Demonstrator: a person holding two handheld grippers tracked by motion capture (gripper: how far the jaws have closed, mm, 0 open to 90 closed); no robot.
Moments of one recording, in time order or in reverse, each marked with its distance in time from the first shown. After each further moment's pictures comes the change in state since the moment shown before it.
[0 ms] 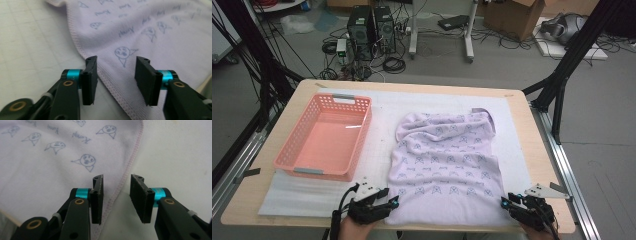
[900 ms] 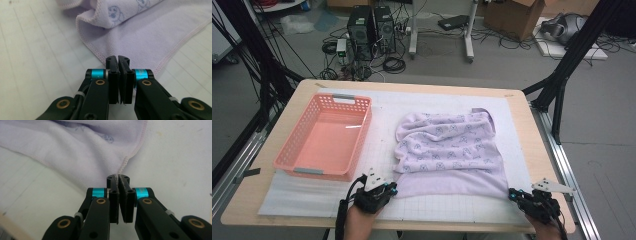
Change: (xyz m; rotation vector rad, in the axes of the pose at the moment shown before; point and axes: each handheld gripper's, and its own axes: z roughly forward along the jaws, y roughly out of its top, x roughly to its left) left arm 0.011 0.012 0.006 0.029 -0.005 -0.040; right arm -0.020 0.005 -0.007 -0.039 0.036 0.018
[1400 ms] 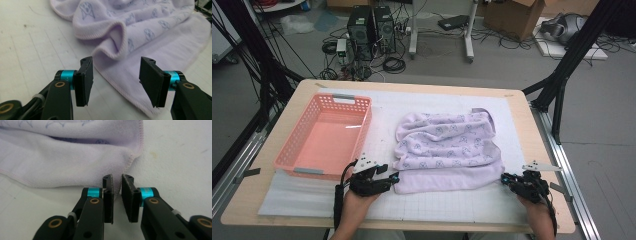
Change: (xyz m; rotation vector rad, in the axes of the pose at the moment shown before) left arm 0.035 0.022 0.018 -0.096 -0.098 -0.092; right arm -0.023 0.031 0.044 0.018 -0.004 0.019
